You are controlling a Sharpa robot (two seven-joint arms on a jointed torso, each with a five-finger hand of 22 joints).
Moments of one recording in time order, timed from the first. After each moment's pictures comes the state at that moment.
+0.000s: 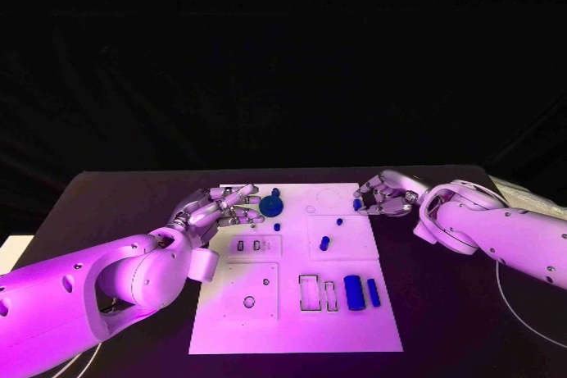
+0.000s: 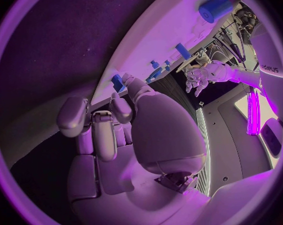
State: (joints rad) left arm 1.15 -0.91 0.00 1.70 0.06 -0.33 0.37; left_hand 1.41 0.07 0.00 0.10 0.08 0.96 0.22 0.09 0.07 1.05 0.16 0.14 0.07 1.22 0.09 0.26 0.33 0.16 1.08 0.19 0.27 0.11; right arm 1.22 -0.87 0.00 1.24 -1.22 -0.24 0.16; right_hand 1.35 -0.09 0.21 0.00 0.25 0.95 0.16 0.08 0.07 1.31 0.06 1.14 1.16 1.46 -0.01 1.49 1.31 0.13 1.30 0.09 1.30 0.96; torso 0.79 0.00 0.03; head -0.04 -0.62
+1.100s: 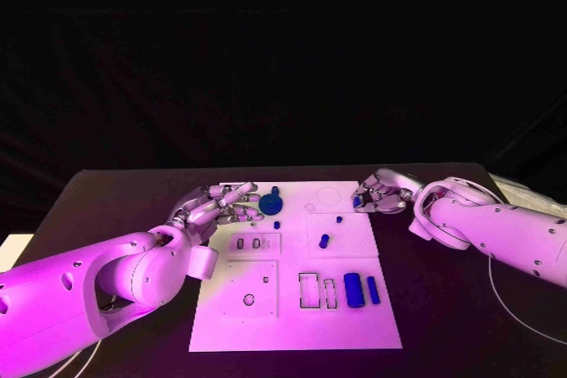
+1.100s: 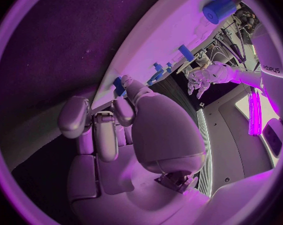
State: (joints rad) left arm 1.15 -0.91 0.00 1.70 0.06 -0.33 0.37; left_hand 1.41 0.07 0.00 0.10 0.08 0.96 0.22 0.09 0.07 1.05 0.16 0.14 0.07 1.22 0.09 0.26 0.33 0.16 1.08 0.19 0.27 0.11; right arm 1.21 -0.83 0.00 1.19 -1.22 -0.22 0.16; right_hand 1.36 -0.03 0.28 -0.03 0.12 1.07 0.12 0.12 0.08 1.33 0.04 1.16 1.18 1.46 -0.03 1.50 1.31 0.13 1.30 0.08 1.31 0.98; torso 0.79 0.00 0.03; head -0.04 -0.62
